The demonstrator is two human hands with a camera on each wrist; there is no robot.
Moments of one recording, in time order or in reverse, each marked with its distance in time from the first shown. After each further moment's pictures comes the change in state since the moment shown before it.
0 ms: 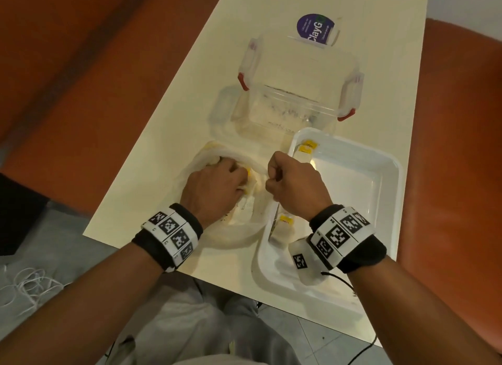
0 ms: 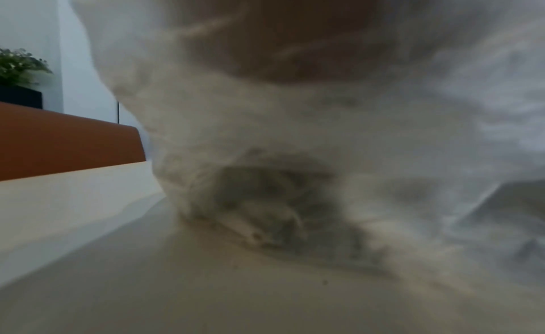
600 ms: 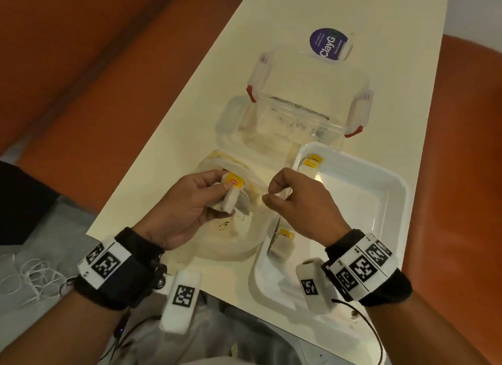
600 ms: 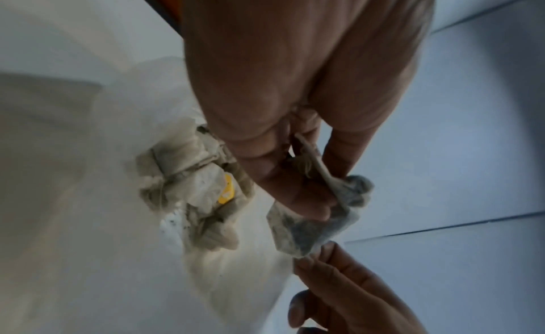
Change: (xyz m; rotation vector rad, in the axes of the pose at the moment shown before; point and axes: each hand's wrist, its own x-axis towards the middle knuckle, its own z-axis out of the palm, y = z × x) left_hand -0.030 0.001 -0.056 -1.750 -0.151 -0.549; right_hand -0.012 0.000 -0.018 0.073 -0.035 -0.099
